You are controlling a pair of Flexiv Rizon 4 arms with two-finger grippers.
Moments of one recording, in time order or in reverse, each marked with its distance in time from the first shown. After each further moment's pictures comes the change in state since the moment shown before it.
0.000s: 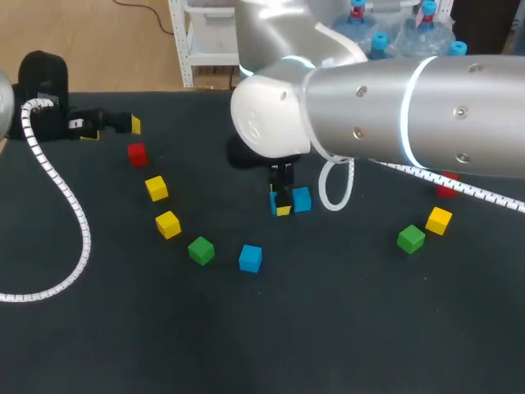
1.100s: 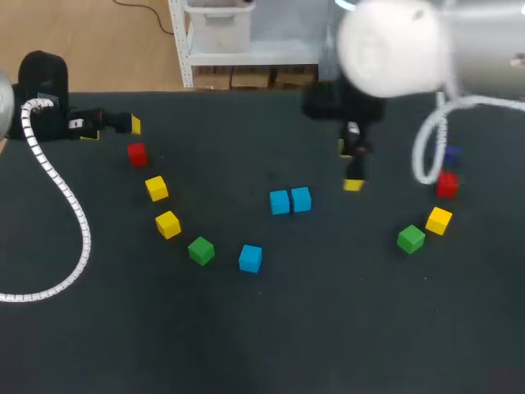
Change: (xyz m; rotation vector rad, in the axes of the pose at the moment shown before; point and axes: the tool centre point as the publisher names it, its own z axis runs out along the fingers) left arm 0.000 0.000 0.000 0.000 0.000 0.000; right arm 0.117 0.056 -0.087 0.007 -0.085 0.220
